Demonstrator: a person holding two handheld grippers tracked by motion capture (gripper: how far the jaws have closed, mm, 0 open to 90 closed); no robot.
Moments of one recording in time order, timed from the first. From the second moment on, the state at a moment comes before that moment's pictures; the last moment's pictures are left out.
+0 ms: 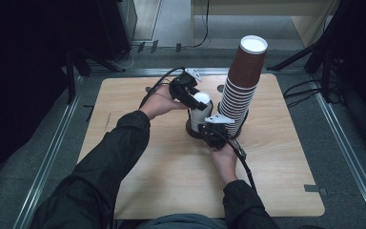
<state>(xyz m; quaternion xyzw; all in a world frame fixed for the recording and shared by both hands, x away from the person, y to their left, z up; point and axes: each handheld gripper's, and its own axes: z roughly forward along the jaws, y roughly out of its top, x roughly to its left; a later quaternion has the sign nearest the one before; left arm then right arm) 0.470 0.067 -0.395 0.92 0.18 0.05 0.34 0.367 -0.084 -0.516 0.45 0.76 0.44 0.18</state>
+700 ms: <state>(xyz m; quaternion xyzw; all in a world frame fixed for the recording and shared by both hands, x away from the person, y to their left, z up) 0.463 0.069 -0.363 0.93 0.17 0.07 0.33 0.368 -0.084 -0.516 0.45 0.76 0.44 0.18</state>
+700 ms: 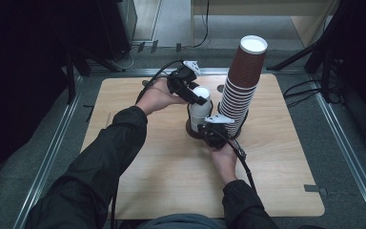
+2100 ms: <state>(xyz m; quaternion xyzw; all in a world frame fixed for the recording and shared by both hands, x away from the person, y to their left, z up) 0.414 0.111 -0.303 0.91 0.16 0.07 0.36 0.329 -0.110 -0.482 0.31 0.84 0.44 0.10</state>
